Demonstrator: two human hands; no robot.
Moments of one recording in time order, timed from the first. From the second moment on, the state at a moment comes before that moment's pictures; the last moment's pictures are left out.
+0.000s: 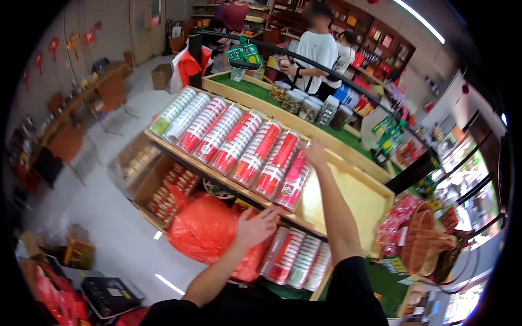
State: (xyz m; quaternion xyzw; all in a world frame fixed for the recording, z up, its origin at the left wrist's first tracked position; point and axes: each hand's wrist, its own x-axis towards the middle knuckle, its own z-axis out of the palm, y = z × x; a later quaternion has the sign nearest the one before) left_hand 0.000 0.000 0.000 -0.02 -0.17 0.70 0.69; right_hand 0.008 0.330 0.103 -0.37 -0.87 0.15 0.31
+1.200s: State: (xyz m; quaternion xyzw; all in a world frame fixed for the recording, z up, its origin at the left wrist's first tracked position) left_hand 0.173 -0.154 -0.104 -0.29 0.08 0.39 0.87; right_hand 0.148 -0.071 0.083 -0.28 -0.88 0.12 0.37
